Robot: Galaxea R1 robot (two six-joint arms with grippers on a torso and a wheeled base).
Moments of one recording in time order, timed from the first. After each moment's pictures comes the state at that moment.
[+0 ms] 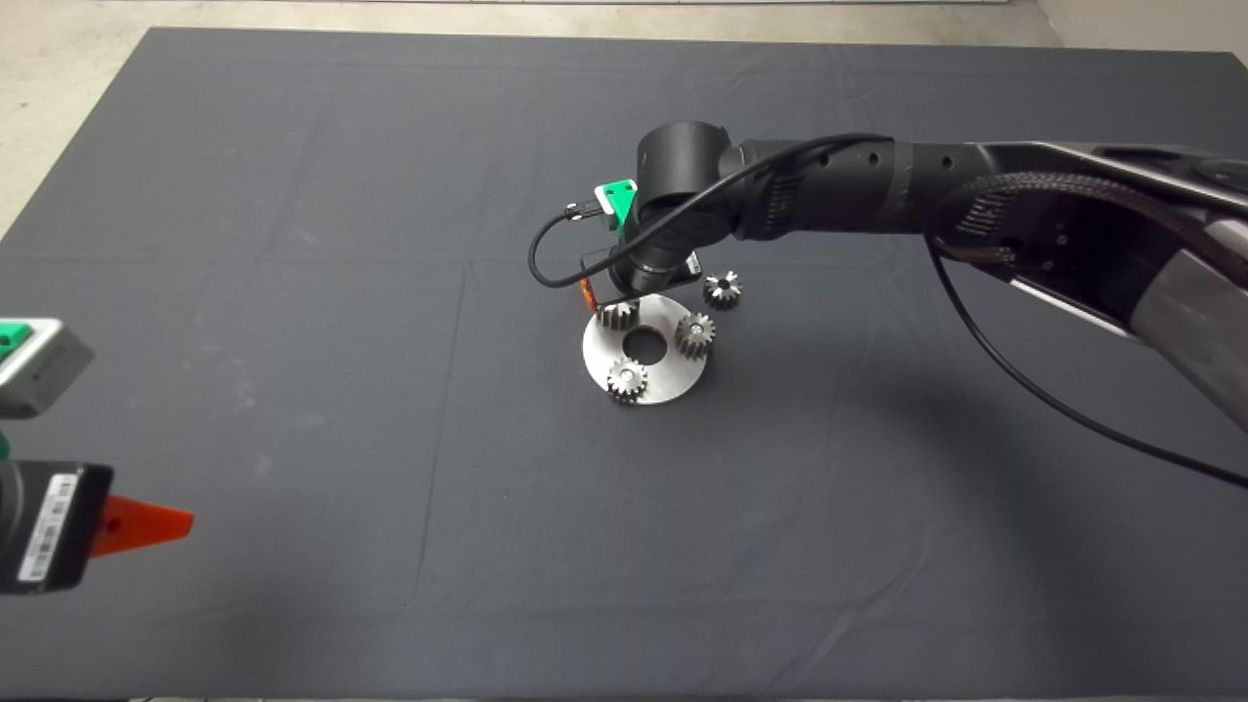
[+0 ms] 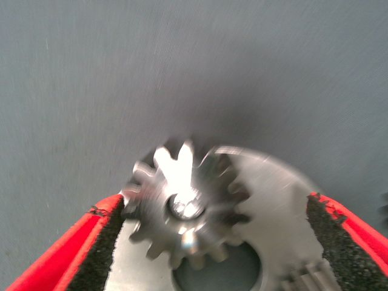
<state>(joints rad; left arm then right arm) -0.82 1.73 -0.30 0.10 1.53 -1.43 0.33 3.01 -1.53 -0.63 -1.41 1.23</state>
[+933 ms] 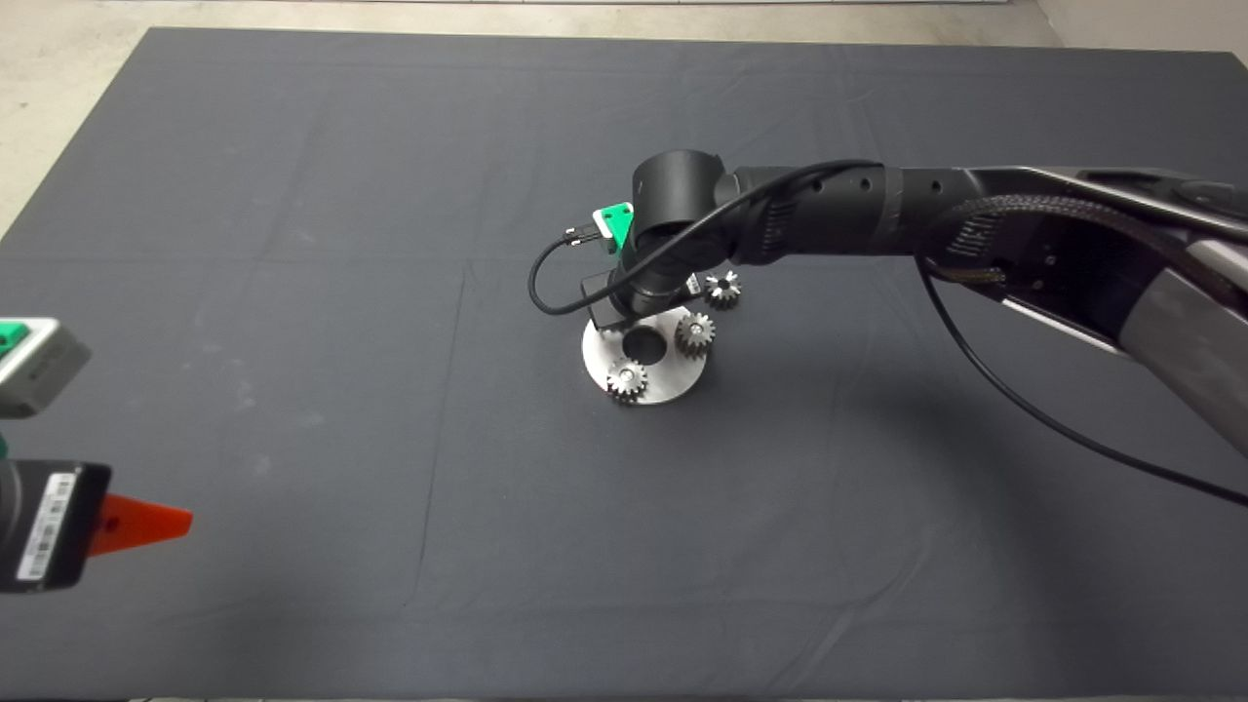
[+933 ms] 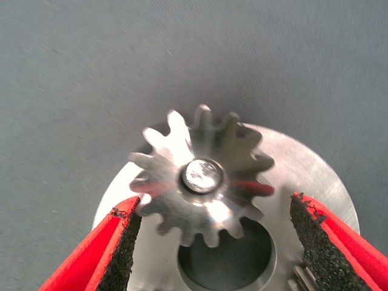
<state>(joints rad) -0.82 1.73 -0.30 0.11 1.53 -1.43 0.31 3.01 -1.49 -0.67 -1.44 1.23</state>
